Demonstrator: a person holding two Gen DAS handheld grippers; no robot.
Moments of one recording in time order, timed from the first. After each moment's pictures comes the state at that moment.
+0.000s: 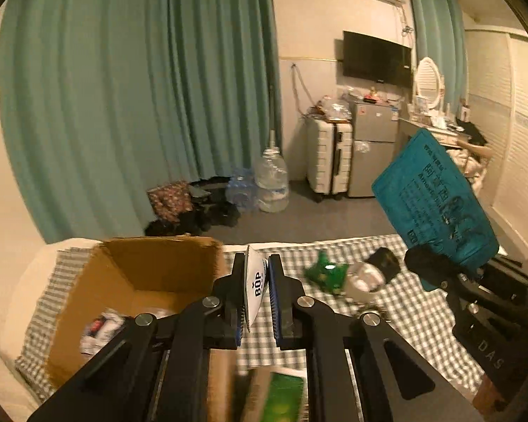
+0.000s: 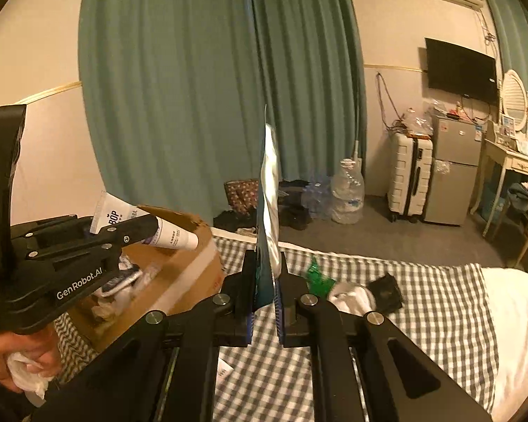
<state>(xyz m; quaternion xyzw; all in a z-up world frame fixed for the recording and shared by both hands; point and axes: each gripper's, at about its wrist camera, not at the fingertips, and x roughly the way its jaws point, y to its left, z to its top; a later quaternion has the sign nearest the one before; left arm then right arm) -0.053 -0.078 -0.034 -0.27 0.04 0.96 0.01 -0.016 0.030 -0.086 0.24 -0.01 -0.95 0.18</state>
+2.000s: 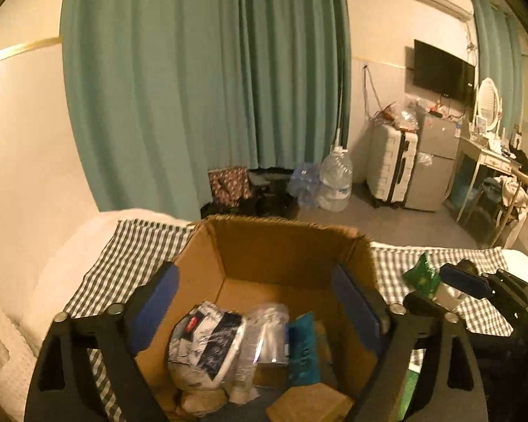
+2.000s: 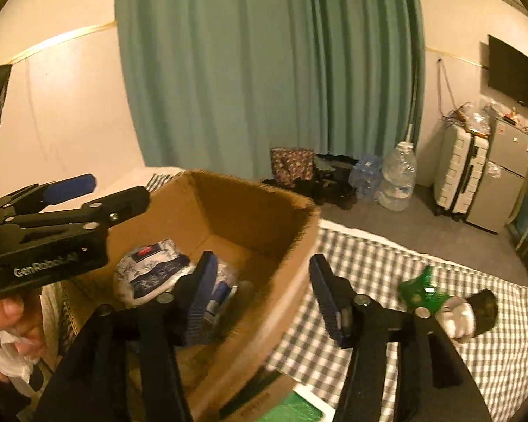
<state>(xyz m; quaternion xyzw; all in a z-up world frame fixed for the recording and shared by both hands) -0.067 -0.216 -0.055 -0.28 0.00 0.96 -0.09 -0.067 -0.117 -0.132 0.29 0.04 -0.92 0.25</state>
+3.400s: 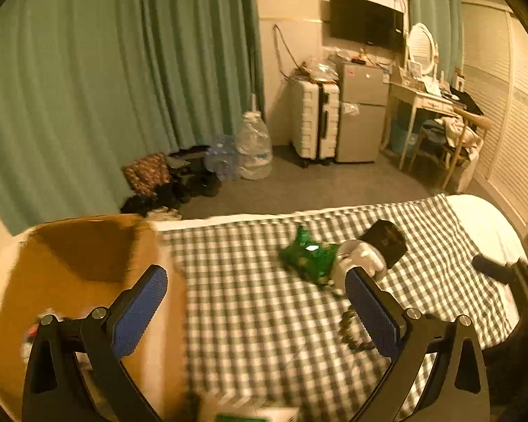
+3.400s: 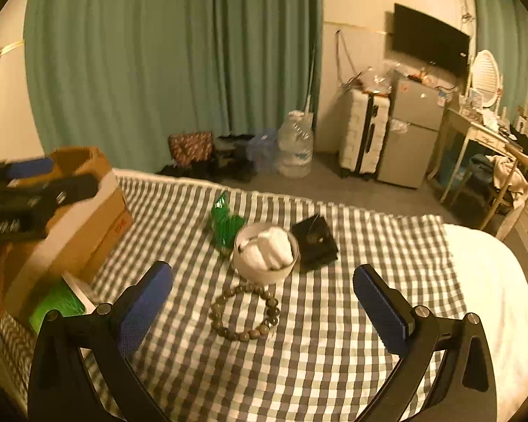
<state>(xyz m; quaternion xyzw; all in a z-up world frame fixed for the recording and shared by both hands) -0.143 -0.021 -0.115 -0.35 0.04 0.93 0.05 -0.059 0.095 -0.172 0.33 0.03 -0.94 0.09</state>
